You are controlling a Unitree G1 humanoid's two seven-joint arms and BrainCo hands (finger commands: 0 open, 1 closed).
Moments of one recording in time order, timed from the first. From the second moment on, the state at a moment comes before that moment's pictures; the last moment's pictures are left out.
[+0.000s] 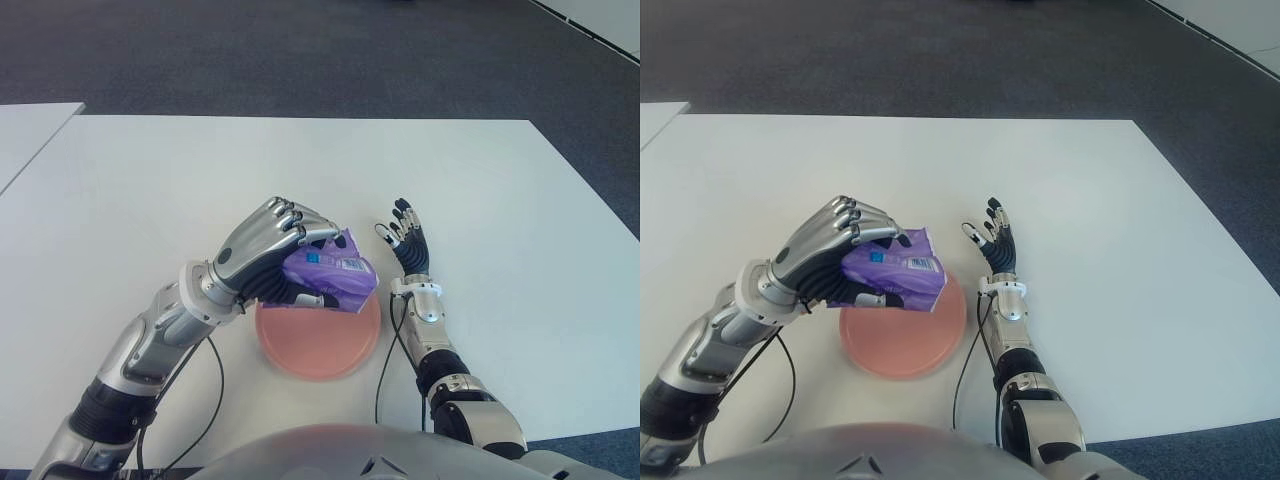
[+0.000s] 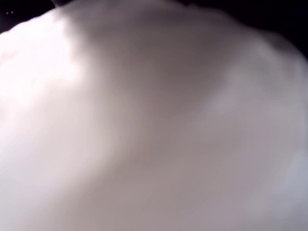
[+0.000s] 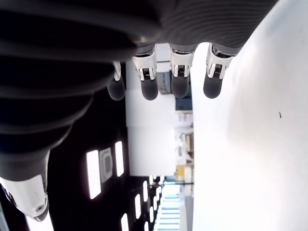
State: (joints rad) left arm 0.01 0.50 -0.20 -0.37 0.50 -0.65 0.03; right arm -0.29 0.01 -0.08 0.88 -0.01 -0.66 -0.03
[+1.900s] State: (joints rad) left arm -0.04 0.44 -0.26 0.08 0.97 -0.84 0.41; right arm -0.27 0.01 -0.06 0.83 -0.01 -0.62 -0.02
